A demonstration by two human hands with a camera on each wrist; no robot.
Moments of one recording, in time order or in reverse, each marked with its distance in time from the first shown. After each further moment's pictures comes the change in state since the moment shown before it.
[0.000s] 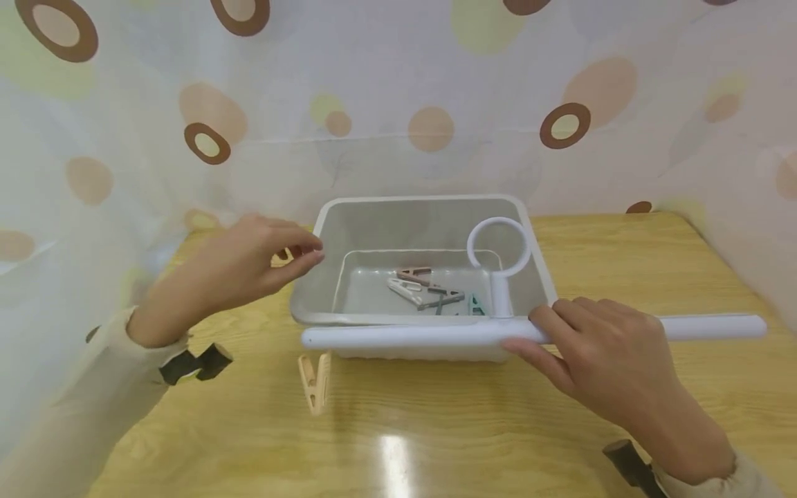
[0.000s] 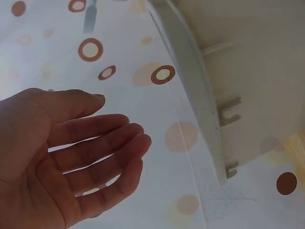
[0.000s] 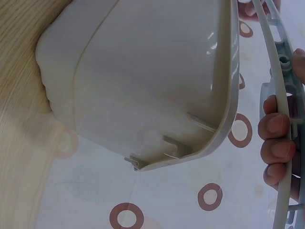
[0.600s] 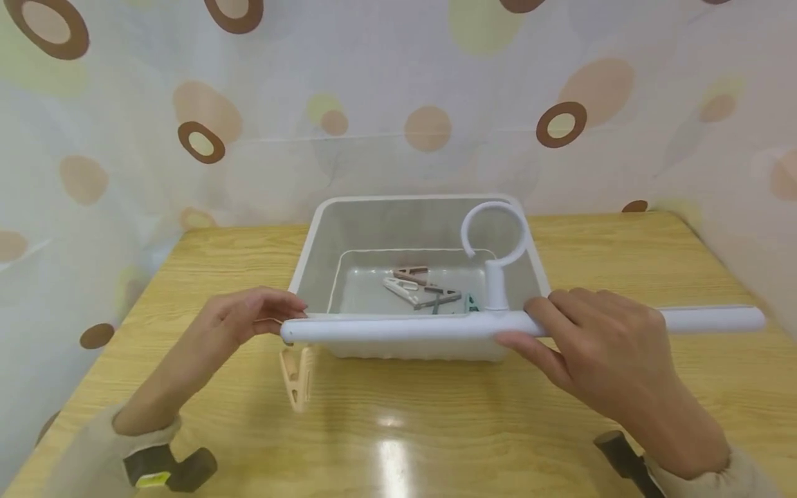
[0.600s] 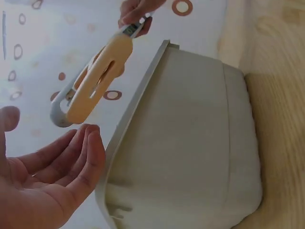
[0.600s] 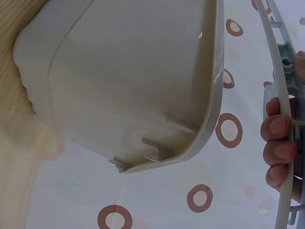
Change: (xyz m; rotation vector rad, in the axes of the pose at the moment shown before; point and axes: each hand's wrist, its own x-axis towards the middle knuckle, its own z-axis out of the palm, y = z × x) left_hand -0.070 0.018 0.049 -1.006 0.142 -0.260; right_hand 0.004 0.002 0.002 0.008 0.095 0.002
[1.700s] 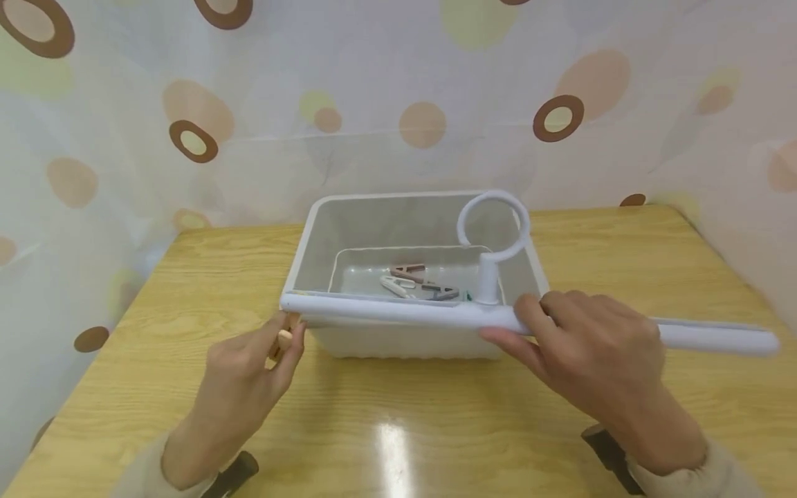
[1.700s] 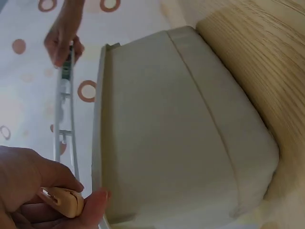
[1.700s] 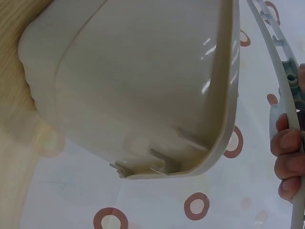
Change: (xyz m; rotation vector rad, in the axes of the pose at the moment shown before) left_hand -0.004 -0.013 0.055 0.979 0.469 0.516; right_hand -0.003 -0.007 0.008 -0.114 0.067 0.018
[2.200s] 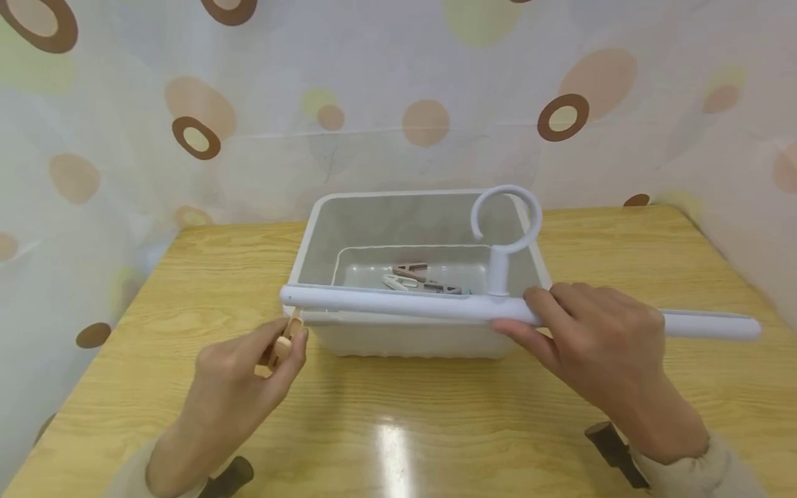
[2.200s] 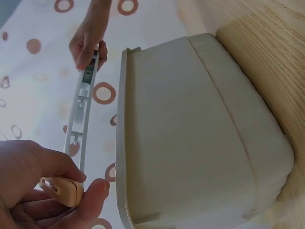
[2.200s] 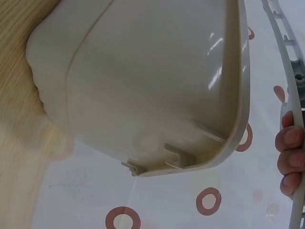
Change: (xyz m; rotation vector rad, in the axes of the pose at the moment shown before) left_hand -0.001 0.006 -0.011 -0.069 -0.049 -0.046; right_hand 0.001 0.005 0.005 0.056 0.000 0.041
